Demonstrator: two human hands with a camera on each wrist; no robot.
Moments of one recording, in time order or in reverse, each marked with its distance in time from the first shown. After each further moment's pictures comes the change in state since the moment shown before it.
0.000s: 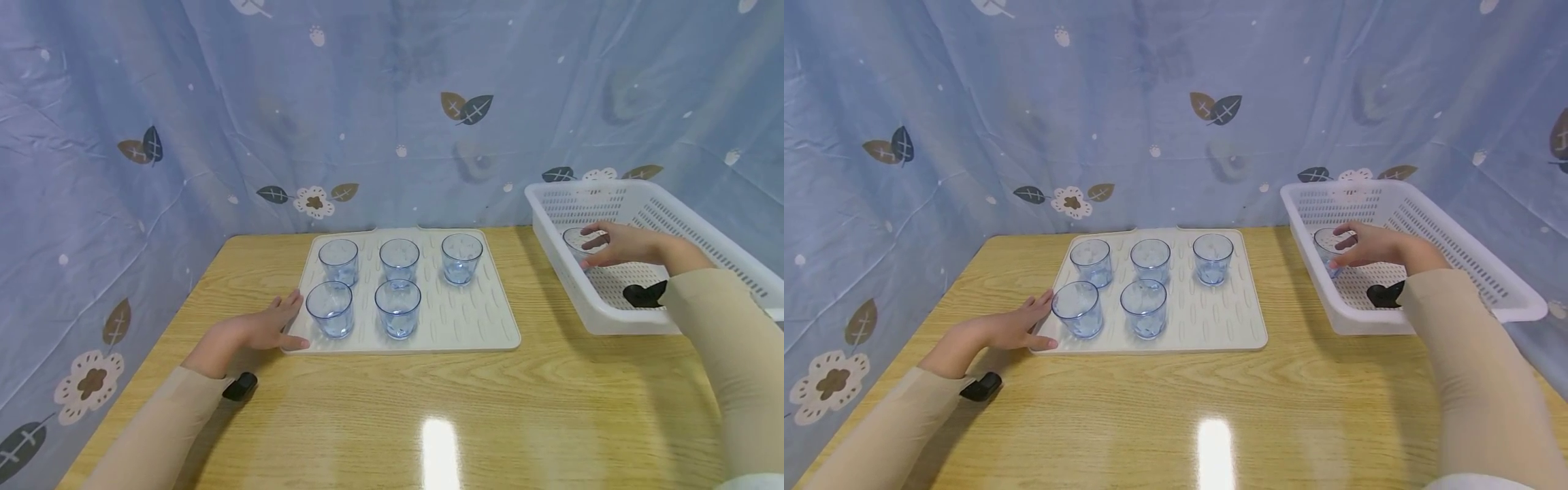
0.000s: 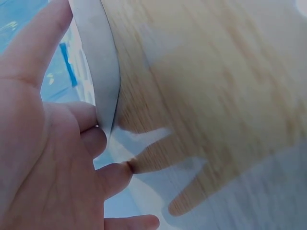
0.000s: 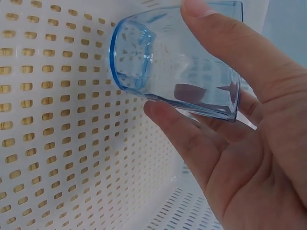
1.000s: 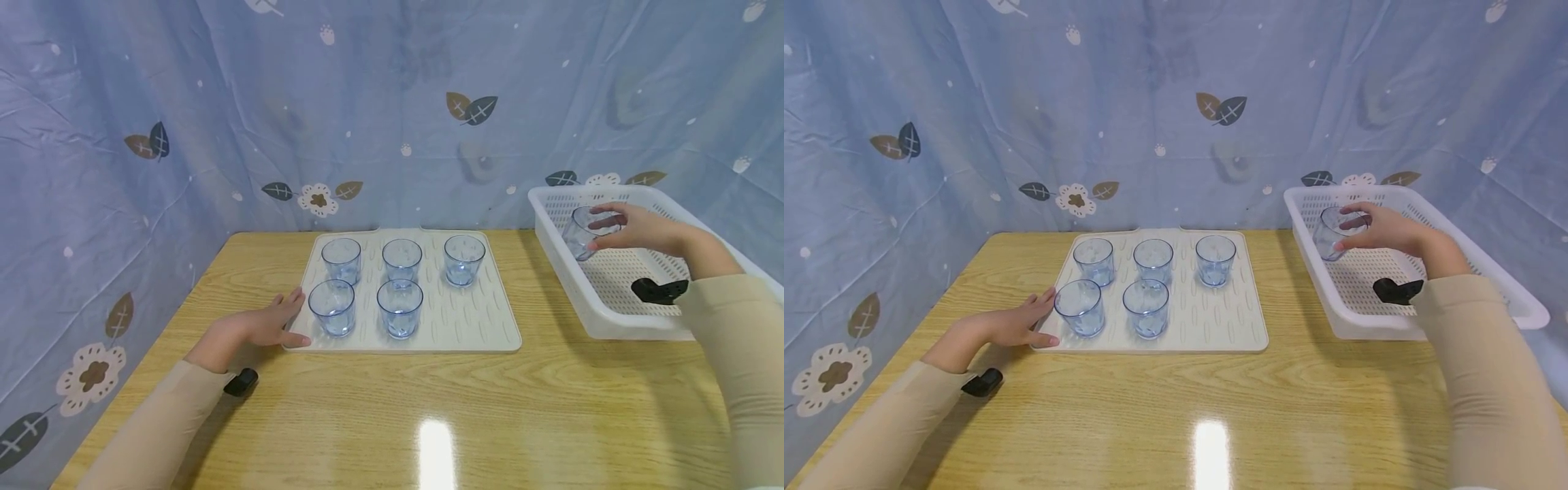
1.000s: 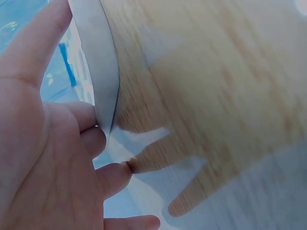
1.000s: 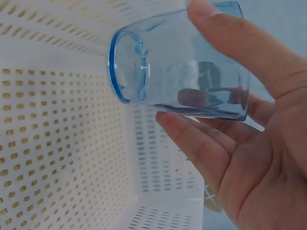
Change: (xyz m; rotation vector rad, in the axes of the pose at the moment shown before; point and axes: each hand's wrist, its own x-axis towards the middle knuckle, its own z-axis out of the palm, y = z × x) left_hand 0.006 -0.010 0.010 0.019 0.021 0.007; right_hand -0.017 -0.015 -0.015 -0.015 0.173 -0.108
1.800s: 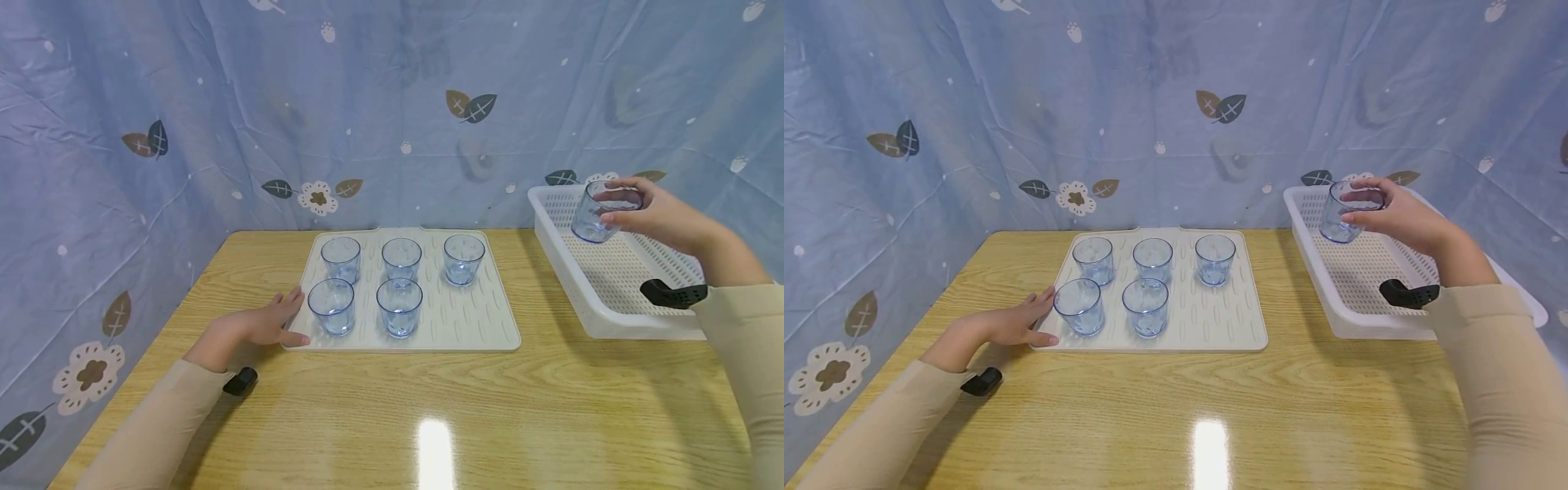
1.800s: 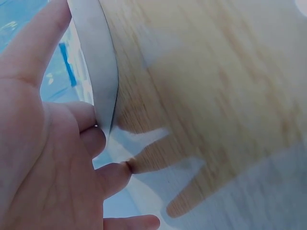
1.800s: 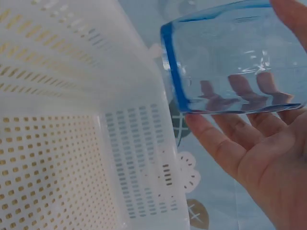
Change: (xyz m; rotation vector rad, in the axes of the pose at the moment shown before) left_hand -0.007 0.015 0.004 -0.015 0.037 0.006; right_hand -0.019 -0.006 -0.004 0.341 0.189 -0.131
